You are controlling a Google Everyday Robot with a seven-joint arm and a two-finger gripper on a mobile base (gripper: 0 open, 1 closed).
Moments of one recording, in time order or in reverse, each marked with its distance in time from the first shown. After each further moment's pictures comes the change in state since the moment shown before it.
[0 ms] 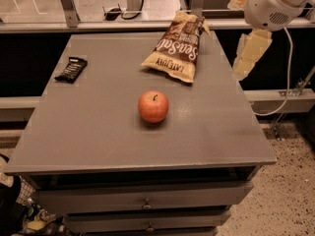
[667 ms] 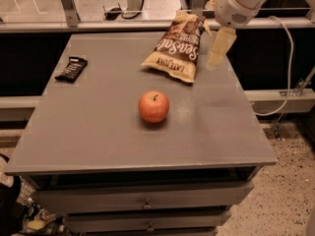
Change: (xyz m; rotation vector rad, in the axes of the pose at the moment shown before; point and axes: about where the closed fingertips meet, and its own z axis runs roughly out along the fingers) arm -0.018 -0.062 0.071 0.014 -0.016 -0.005
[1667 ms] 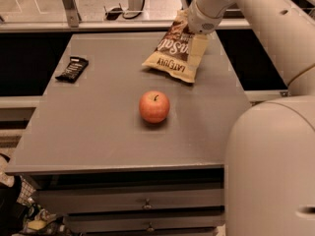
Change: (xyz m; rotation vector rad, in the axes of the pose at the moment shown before) arm -0.021 -0.043 0.101 -0.067 0.013 -0.162
